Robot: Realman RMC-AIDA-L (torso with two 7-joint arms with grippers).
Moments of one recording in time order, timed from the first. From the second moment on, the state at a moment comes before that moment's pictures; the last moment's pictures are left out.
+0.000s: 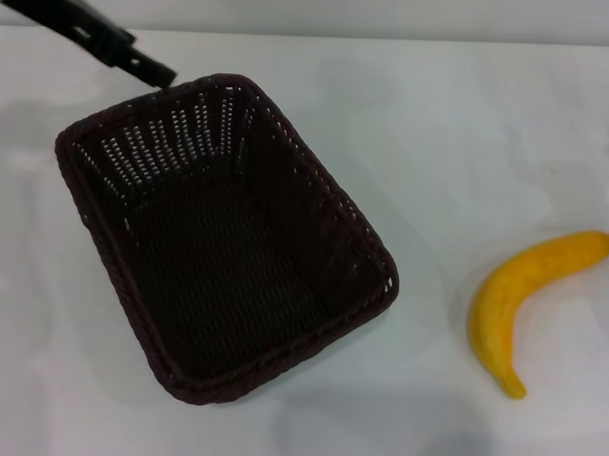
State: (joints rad) left arm -1.02 -1.80 0.84 0.60 -0.64 -1.40 1.10; right arm 0.52 2.03 -0.74 0.02 2.52 1.30 -2.76
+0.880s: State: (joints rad) left arm -1.01 -1.85 0.84 0.48 -0.62 -1.25 1.17; right arm 0.52 2.03 -0.73 0.01 2.53 1.31 -2.76
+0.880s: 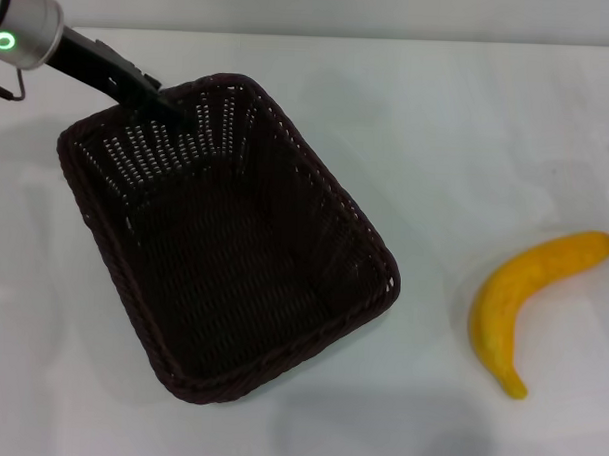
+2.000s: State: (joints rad) left arm -0.97 -1.81 0.76 0.50 -0.66 -1.43 0.95; right arm 0.51 2.03 -0.73 0.01 2.53 1.32 -2.75
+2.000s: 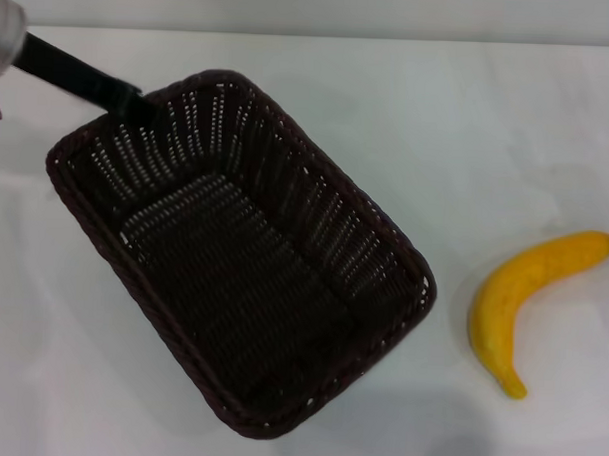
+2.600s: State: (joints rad) left arm -0.74 -1.77 0.56 0.50 -1.05 -1.50 0.80; right arm 0.47 2.02 -0.65 -0.01 2.54 1.27 -2.77
